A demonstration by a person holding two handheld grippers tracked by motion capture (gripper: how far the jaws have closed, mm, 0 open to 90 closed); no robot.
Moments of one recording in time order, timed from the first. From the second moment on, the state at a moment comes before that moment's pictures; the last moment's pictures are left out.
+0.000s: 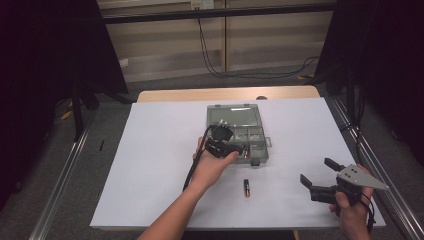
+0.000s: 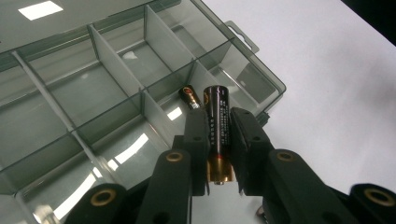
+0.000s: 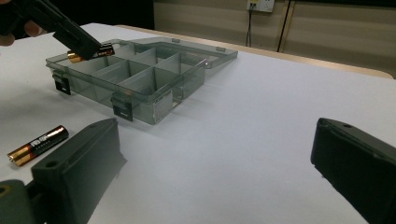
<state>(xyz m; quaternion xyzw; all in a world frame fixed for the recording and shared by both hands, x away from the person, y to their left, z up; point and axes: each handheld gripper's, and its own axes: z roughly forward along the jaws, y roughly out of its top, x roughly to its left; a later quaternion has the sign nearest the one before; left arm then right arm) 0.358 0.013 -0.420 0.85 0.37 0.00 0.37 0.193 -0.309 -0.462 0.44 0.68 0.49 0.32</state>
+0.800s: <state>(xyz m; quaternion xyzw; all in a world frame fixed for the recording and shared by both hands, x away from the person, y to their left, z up) 0.375 -0.004 -0.441 0.84 0.40 0.01 0.37 0.193 -0.310 -0.463 0.44 0.67 0.49 0.32</state>
